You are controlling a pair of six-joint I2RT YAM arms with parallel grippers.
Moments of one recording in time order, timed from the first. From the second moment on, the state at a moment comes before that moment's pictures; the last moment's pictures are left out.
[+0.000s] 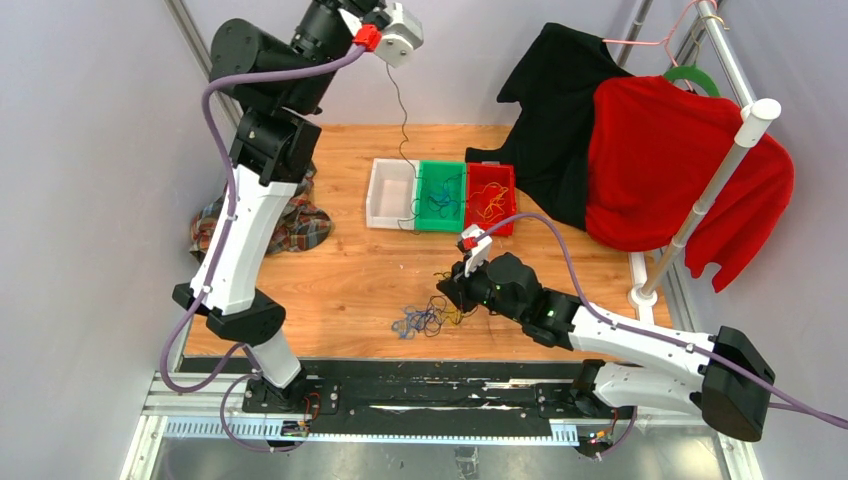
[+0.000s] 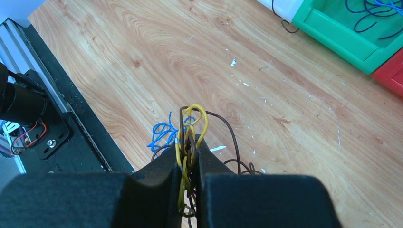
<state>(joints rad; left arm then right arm) -0.59 1.70 2.41 -0.06 0.13 1.24 1.01 1.06 0.59 0.11 0.09 0.27</state>
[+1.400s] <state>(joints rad) -0.59 1.57 2.28 0.51 0.24 1.27 1.01 1.11 0.58 0.11 0.06 0.30</state>
